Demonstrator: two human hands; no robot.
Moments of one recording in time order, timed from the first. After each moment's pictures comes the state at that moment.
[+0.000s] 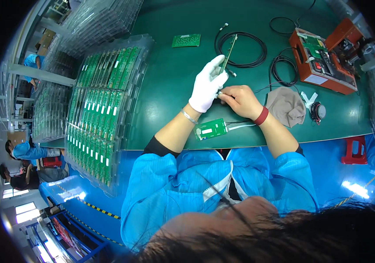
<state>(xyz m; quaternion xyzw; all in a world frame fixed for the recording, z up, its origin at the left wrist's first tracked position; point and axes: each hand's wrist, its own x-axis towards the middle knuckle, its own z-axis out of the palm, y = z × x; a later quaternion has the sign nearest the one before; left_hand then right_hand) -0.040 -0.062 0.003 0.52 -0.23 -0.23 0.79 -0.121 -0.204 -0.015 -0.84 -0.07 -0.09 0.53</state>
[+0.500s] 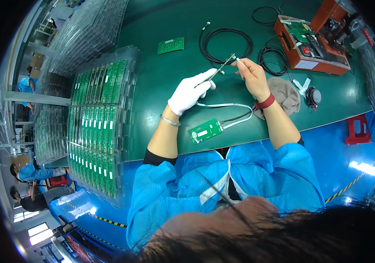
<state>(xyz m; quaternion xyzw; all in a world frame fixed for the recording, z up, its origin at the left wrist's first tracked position) -0.026 -0.032 0.023 0.70 -0.30 -0.31 0.56 -0.113 -0.246 -0.011 -0.72 0.08 -0.22 0.66</state>
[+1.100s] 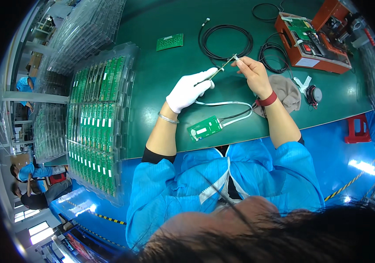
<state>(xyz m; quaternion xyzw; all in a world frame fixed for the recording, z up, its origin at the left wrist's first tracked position) -0.025 -0.029 0.027 0.74 -0.31 -0.32 0.51 -0.114 -0.253 -0.017 -0.75 0.04 -0.19 0.63</state>
